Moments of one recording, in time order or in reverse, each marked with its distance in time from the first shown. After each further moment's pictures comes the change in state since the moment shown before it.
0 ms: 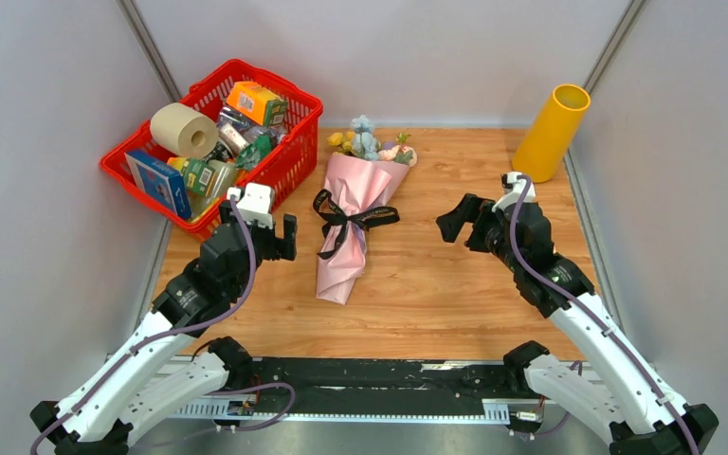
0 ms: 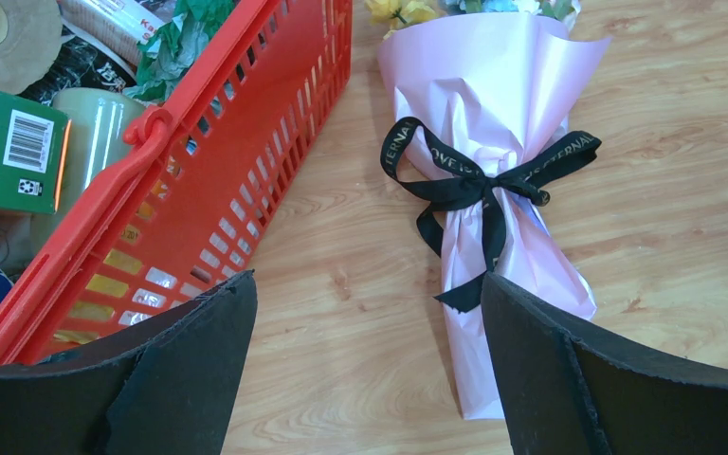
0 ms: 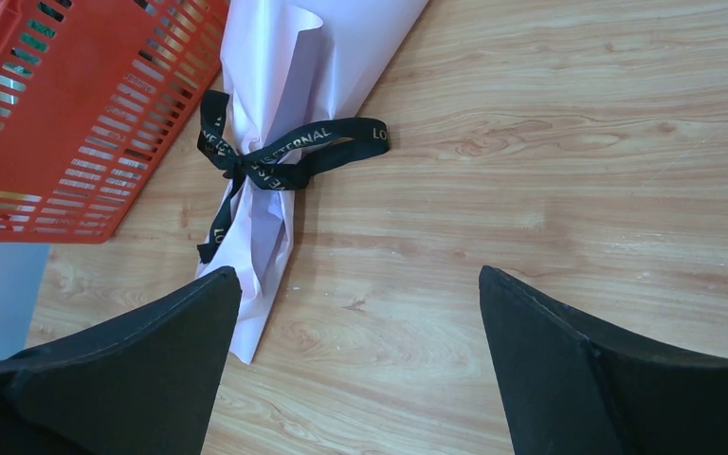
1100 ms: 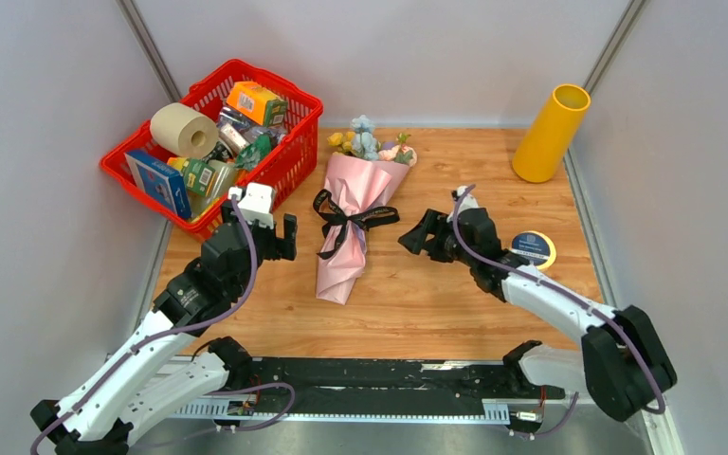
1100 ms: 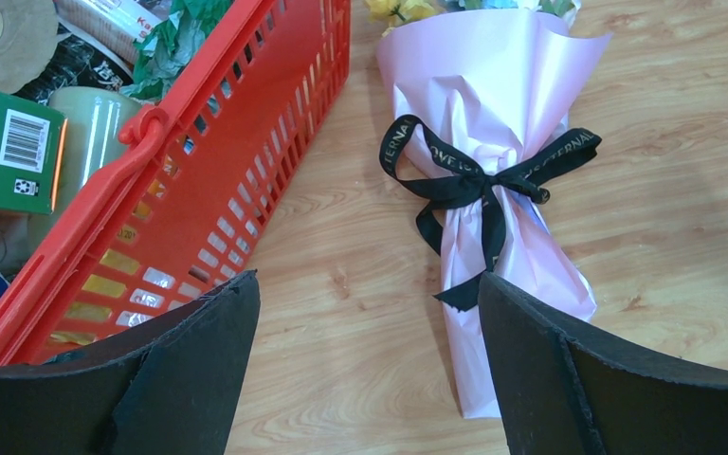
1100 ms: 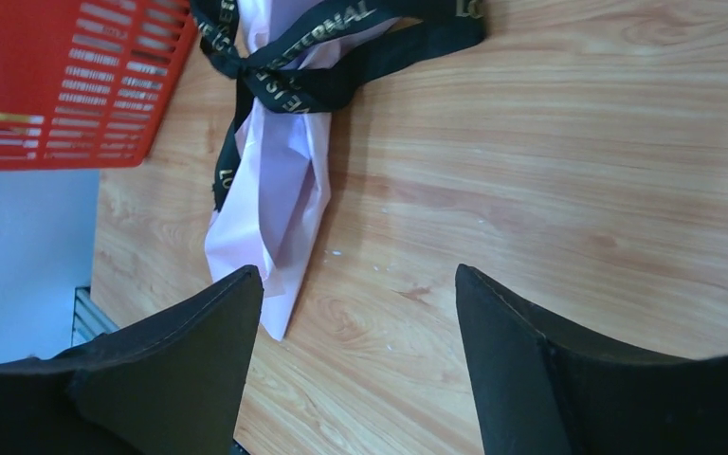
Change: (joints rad) left arm 0.000 0.005 0.000 0.000 0.002 0.000; right arm 0.028 0.342 -0.246 0.487 -0.241 0.172
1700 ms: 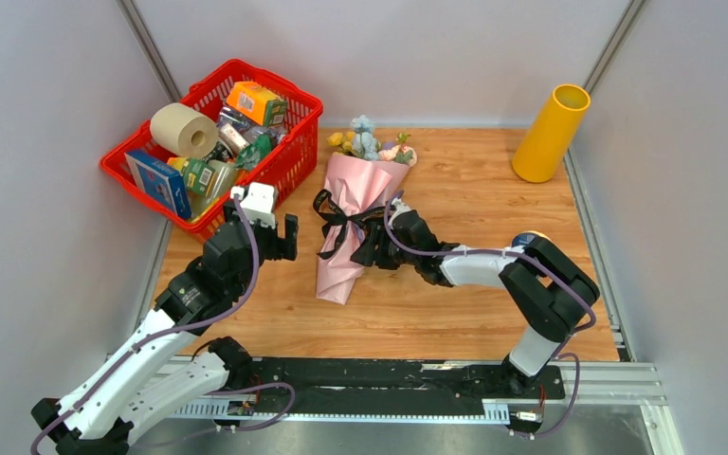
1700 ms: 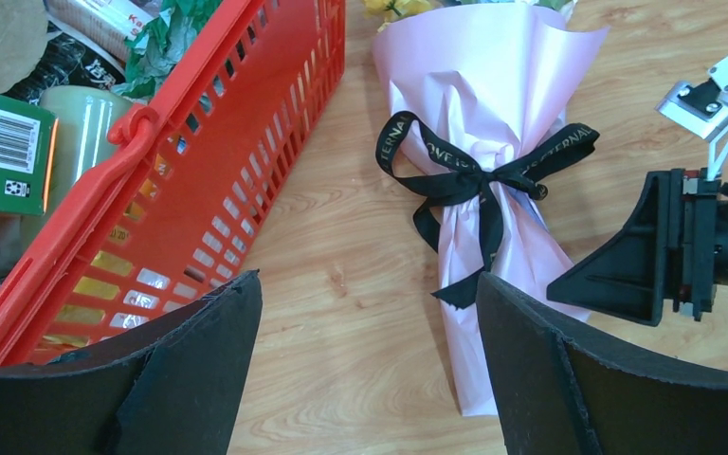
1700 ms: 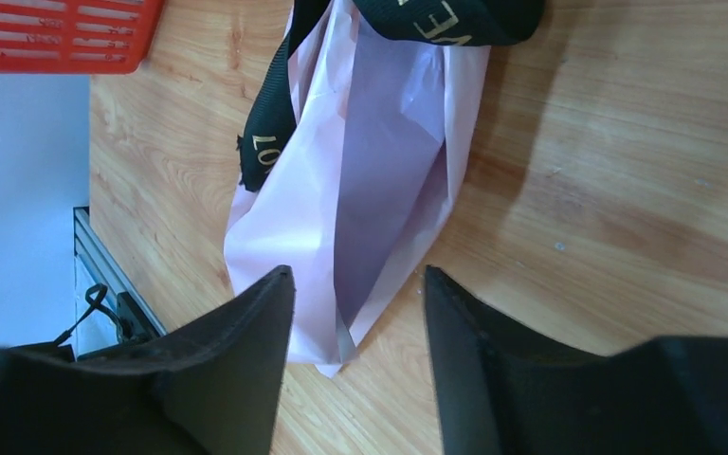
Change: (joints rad) left arm 0.000 0.011 0.000 0.000 0.010 0.000; right arm 0.252 0.519 0.191 0.261 -0.035 0.092
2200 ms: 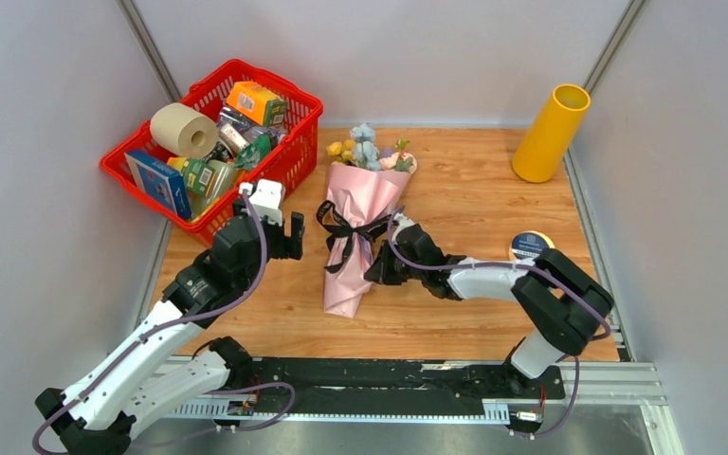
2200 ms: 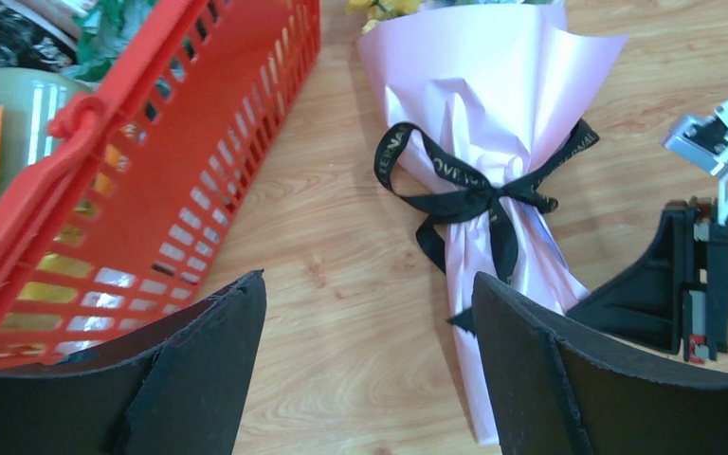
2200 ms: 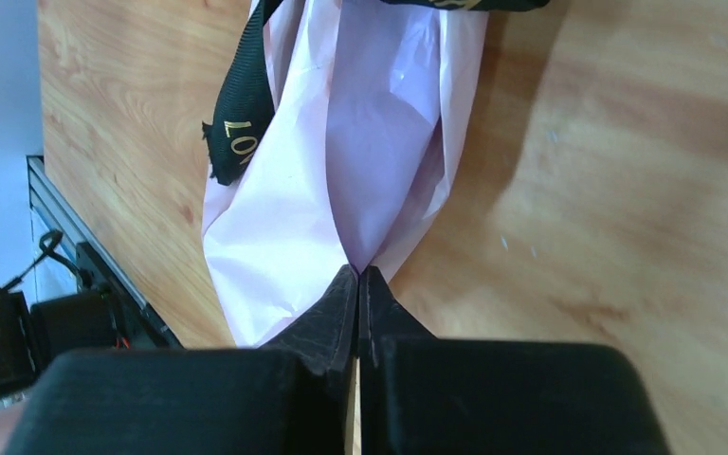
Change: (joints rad) left arm 0.000 0.038 0.005 -0.005 0.019 -0.024; right arm 0.053 -0.032 -0.061 -0.025 0.010 -0.030
